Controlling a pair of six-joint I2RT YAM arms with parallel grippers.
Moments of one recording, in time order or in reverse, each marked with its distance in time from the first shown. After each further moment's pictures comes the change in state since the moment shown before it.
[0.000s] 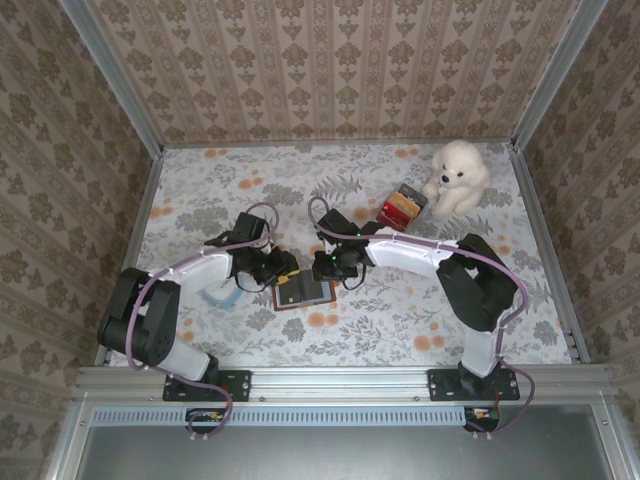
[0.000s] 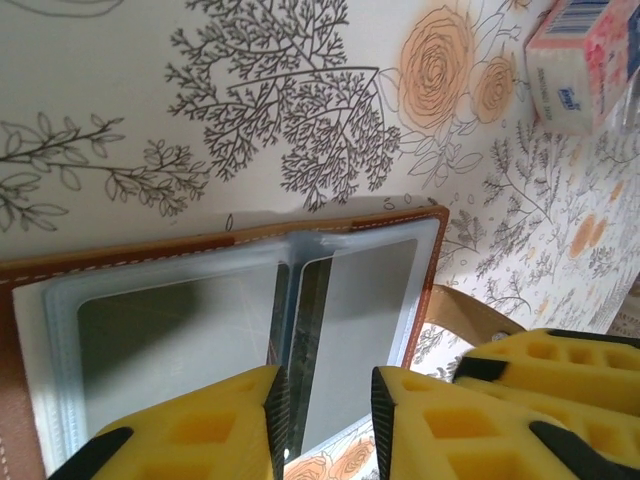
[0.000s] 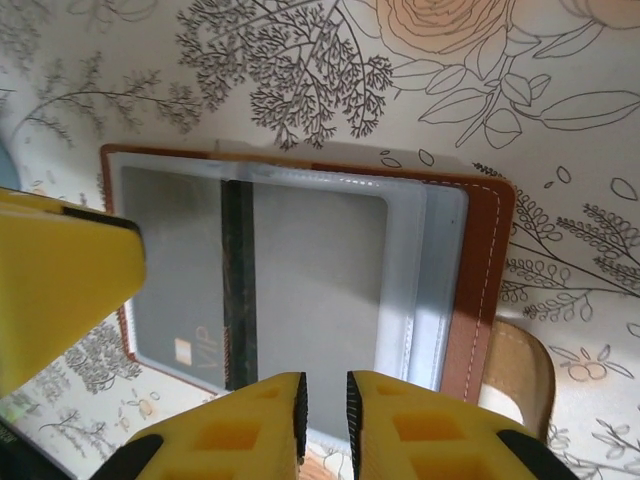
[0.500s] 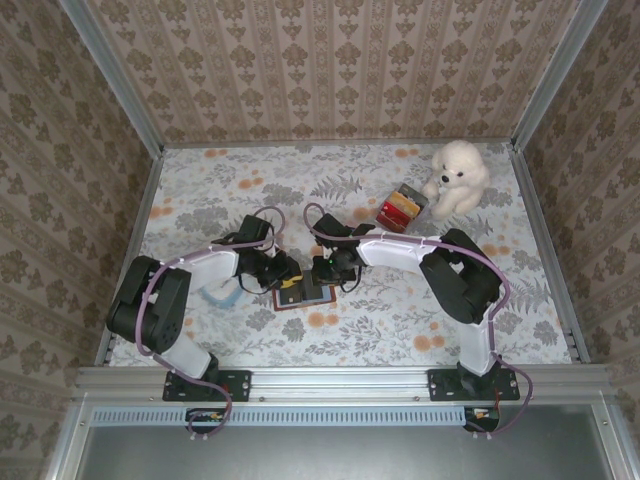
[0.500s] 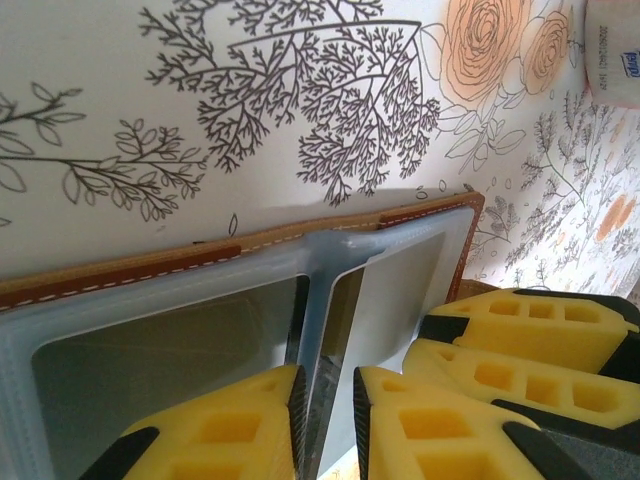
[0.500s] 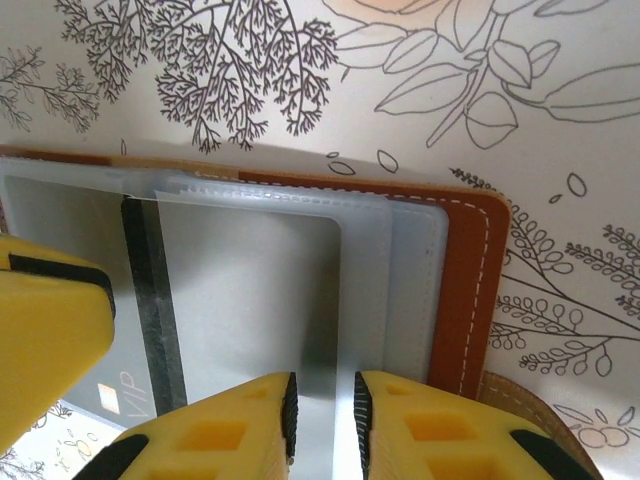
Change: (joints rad) left arm -0.008 0.082 0.000 0.027 0.044 0.022; right arm 0.002 0.085 0.022 -0.006 0.005 0.000
